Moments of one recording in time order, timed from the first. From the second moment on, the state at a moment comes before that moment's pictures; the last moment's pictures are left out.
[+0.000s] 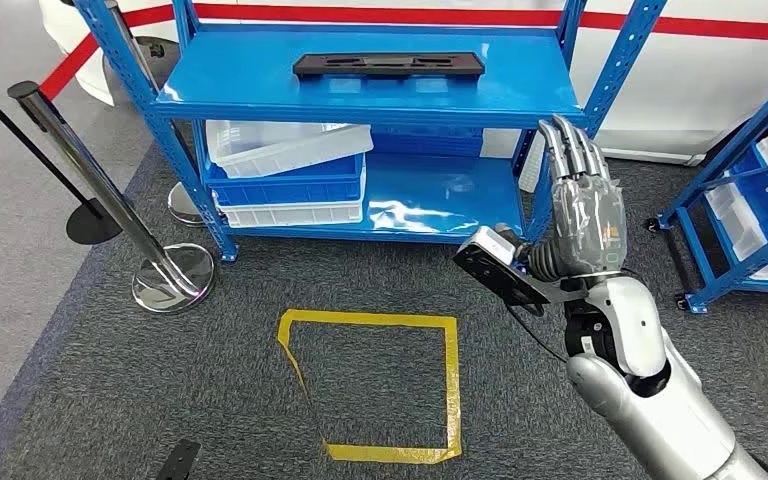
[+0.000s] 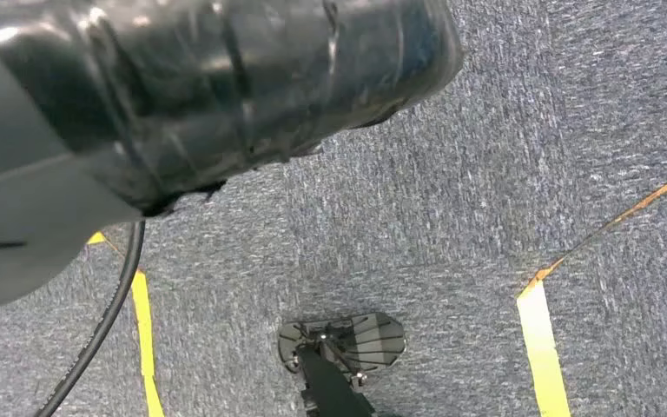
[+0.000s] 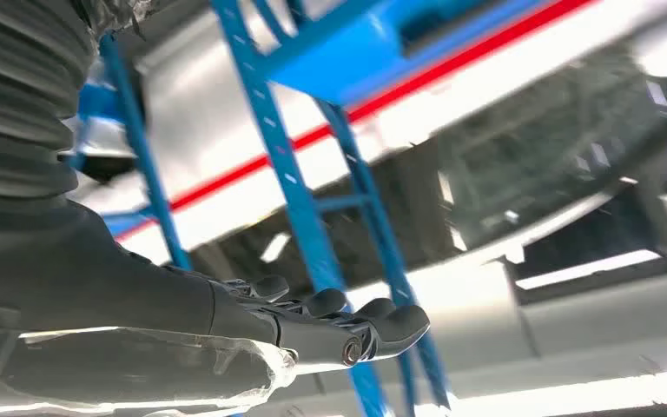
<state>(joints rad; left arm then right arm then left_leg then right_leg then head) -0.11 0.14 -0.63 -0.24 0.49 0.16 -0.24 -0.53 -0.43 0.54 -1.77 0.88 -0.20 0.50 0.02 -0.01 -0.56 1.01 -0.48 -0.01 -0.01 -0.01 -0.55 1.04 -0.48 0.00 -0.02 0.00</state>
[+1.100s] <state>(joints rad) -0.13 0.14 -0.66 -0.24 0.50 0.08 -0.23 -0.88 -0.33 0.94 -1.74 0.69 0.16 0.50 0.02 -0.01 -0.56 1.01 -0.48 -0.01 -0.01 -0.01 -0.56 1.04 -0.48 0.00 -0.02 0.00</state>
